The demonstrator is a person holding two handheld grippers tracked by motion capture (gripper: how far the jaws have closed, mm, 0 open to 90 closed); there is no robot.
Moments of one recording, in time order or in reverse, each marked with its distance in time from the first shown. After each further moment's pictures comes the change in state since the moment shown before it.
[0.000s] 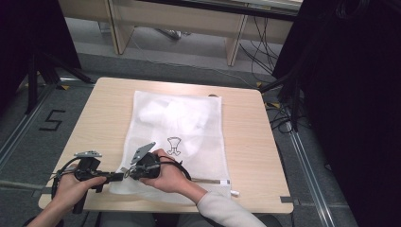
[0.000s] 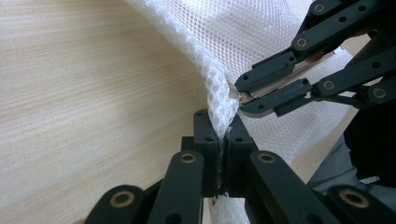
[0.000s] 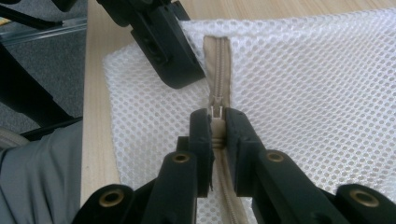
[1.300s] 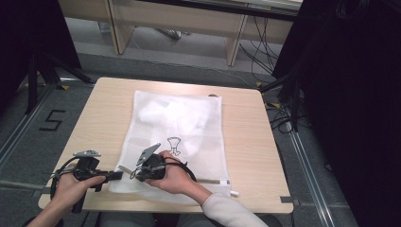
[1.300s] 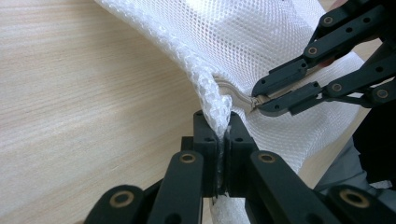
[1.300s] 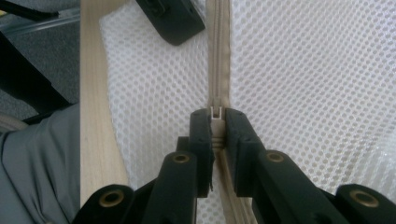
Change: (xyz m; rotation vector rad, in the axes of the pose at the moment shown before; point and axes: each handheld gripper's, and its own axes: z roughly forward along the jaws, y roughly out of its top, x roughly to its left) left arm 0.000 0.001 -0.002 -0.012 0.032 0.013; right arm -0.003 -0.013 -0.007 0.038 -0.011 0.008
